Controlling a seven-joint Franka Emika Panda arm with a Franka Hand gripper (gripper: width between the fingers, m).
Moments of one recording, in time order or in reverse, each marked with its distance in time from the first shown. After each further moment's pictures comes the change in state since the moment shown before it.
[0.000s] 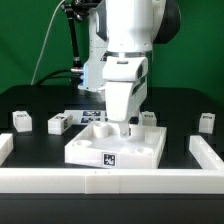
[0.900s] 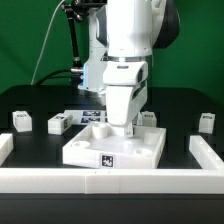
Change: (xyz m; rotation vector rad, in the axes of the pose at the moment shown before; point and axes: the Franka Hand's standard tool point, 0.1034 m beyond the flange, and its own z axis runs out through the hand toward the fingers) arm 0.000 -0.001 0.005 -0.001 0.003 0.001
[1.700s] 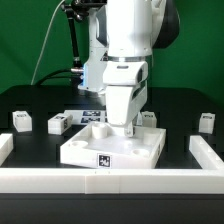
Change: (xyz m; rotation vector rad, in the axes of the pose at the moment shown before) arm 0.000 0.000 0.000 0.000 0.000 0.000
